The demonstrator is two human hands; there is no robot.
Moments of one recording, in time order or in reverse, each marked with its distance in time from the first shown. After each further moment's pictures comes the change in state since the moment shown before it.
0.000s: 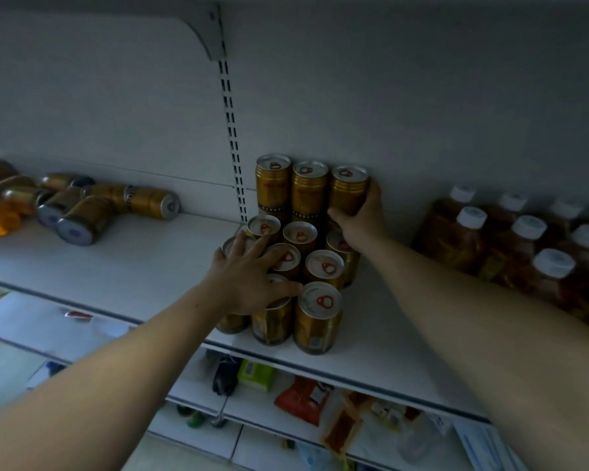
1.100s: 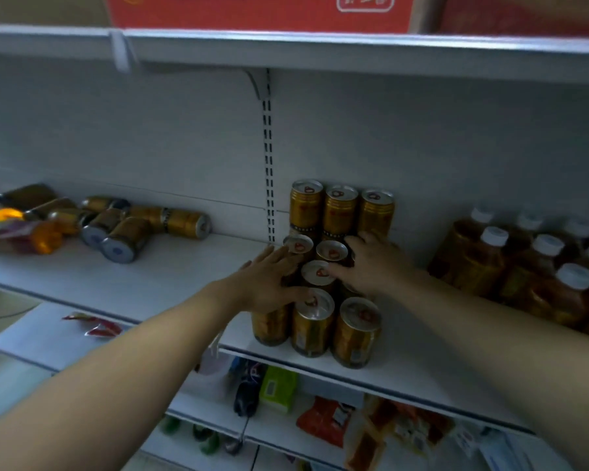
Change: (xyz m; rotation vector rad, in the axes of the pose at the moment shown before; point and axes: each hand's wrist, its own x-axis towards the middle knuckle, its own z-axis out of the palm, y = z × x) left_hand -0.010 -0.043 -0.025 -0.191 -0.076 0.156; right_hand -0.066 -0.042 0.007 -1.068 -0.349 -0.277
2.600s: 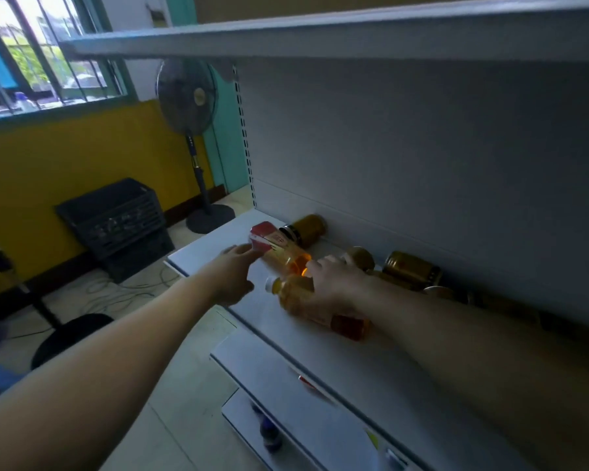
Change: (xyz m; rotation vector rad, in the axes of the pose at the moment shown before) left_hand -0.158 -0.635 -0.187 0.113 0.219 -0.596; right_hand 0.304 -0.660 0.108 -0.092 -0.280 -0.656
